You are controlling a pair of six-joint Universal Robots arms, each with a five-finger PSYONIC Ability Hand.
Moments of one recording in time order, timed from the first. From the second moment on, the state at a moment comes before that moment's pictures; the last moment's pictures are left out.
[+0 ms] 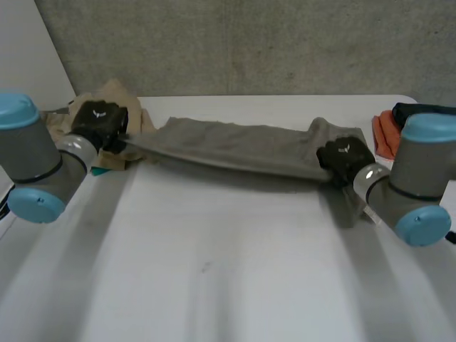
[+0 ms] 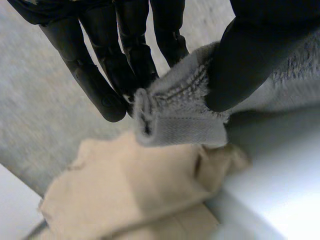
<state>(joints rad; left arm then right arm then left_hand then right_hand) 4.53 -2.23 -1.23 3.35 -1.39 3.54 1.83 -0.83 1.24 -0.08 1.38 2.64 1.15 1.20 1.19 1.20 0.97 0.79 0.78 0.79 0.79 0.61</state>
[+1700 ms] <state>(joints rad) 4.44 -2.46 -0.72 2.71 -1.57 3.82 1.68 -0.67 0.87 0.14 1.34 2.44 1.15 1.20 1.19 1.20 0.97 1.13 1.18 1.18 1.19 1.01</state>
